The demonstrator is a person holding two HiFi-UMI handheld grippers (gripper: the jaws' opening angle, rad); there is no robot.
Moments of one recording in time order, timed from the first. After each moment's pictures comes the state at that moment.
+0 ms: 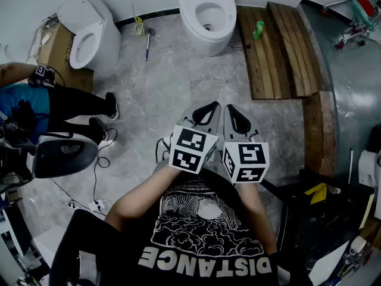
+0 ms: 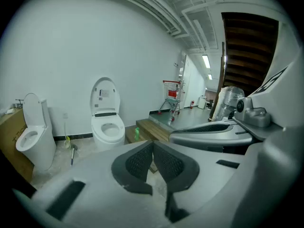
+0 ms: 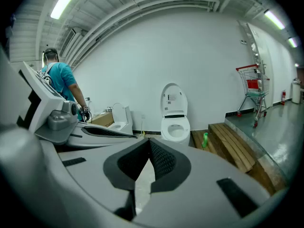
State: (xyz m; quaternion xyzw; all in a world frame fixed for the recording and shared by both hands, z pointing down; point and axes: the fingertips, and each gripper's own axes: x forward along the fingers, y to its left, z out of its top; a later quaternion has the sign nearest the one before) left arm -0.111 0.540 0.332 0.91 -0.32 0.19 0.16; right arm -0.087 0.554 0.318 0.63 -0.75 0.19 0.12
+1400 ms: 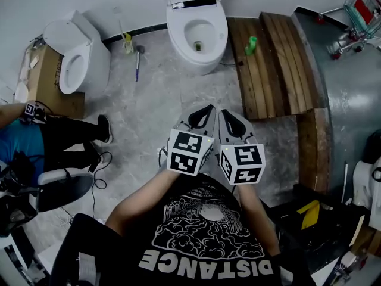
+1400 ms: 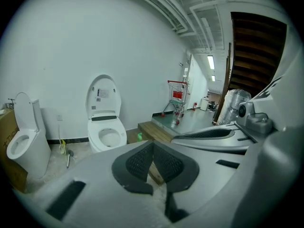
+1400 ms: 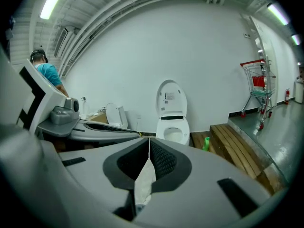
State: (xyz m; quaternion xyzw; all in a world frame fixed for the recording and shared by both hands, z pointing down) left arm -0.050 0.398 0.336 0.91 -0.32 0.19 0.17; right arm -0.027 0.418 0.328 0.62 -0.74 0.20 0.13
